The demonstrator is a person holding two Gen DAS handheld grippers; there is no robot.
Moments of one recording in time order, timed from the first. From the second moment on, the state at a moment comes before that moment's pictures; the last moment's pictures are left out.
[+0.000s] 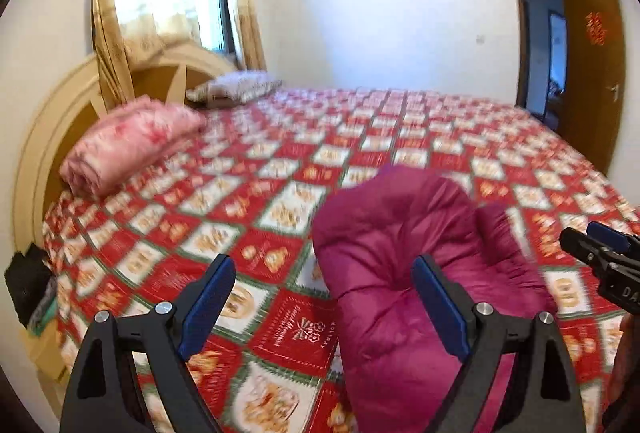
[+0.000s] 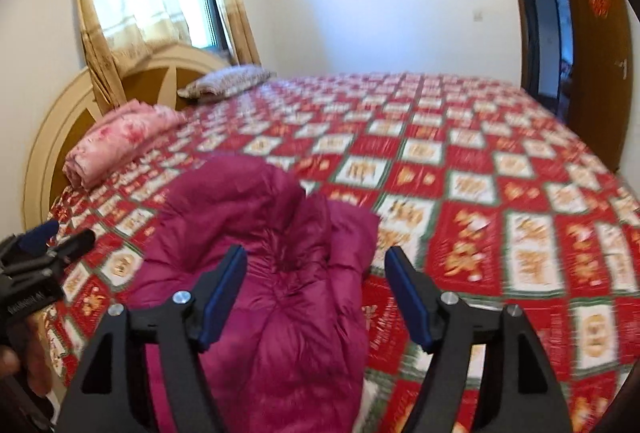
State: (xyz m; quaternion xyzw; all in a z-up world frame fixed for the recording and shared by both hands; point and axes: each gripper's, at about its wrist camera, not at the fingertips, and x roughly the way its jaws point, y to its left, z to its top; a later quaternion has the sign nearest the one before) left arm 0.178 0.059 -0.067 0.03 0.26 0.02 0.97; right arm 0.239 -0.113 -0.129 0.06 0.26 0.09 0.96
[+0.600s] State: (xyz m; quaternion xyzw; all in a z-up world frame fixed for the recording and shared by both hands) left arm 0.100 0.049 -0.012 0.04 0.18 0.00 0.98; right arm 0.147 -0.114 -0.067 0.05 0.17 0.08 0.98
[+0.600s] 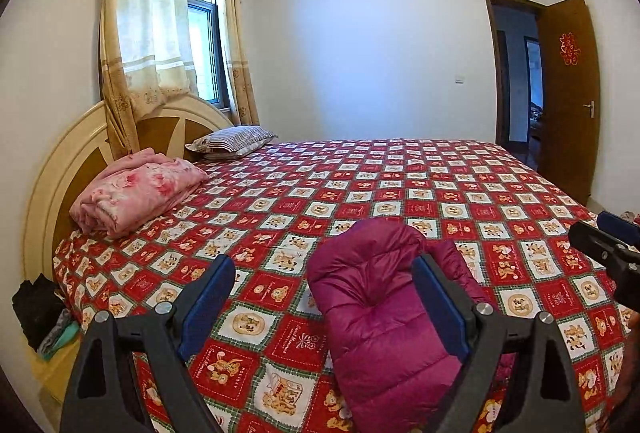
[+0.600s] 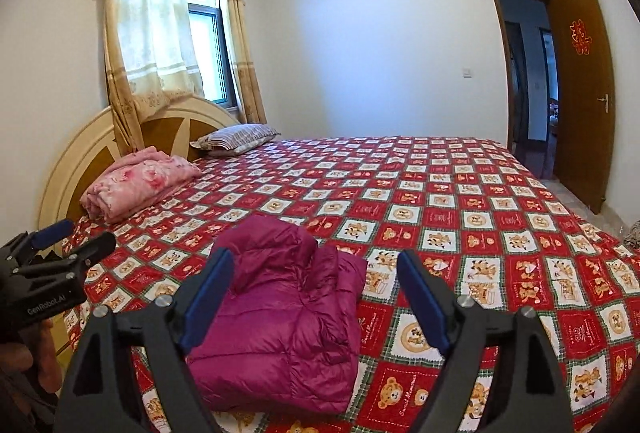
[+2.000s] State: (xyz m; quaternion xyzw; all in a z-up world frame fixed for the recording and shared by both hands) left arm 0.100 0.049 -0.018 0.04 0.19 0.01 0.98; right arm 0.143 -0.109 -0.072 0.06 0.17 0.08 0.98
